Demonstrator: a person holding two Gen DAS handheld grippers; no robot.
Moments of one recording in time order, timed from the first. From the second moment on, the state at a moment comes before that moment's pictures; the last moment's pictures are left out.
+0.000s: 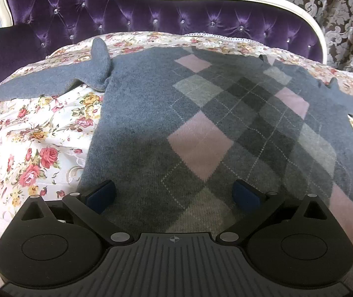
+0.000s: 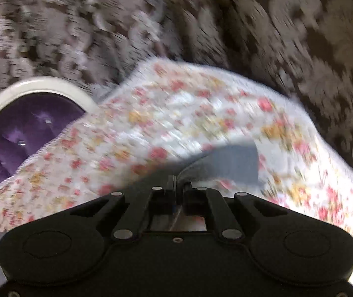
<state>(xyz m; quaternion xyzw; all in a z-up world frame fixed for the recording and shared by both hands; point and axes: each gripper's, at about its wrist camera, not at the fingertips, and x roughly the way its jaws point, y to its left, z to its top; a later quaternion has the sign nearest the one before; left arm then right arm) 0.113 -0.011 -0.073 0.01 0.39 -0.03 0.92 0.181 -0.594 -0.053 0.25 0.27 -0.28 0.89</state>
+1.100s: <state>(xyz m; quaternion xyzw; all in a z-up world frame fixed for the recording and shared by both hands) 0.108 -0.007 -0.075 0.00 0.38 -0.04 0.93 0.294 -0.131 -0.049 0.05 0.35 0.22 0.91</state>
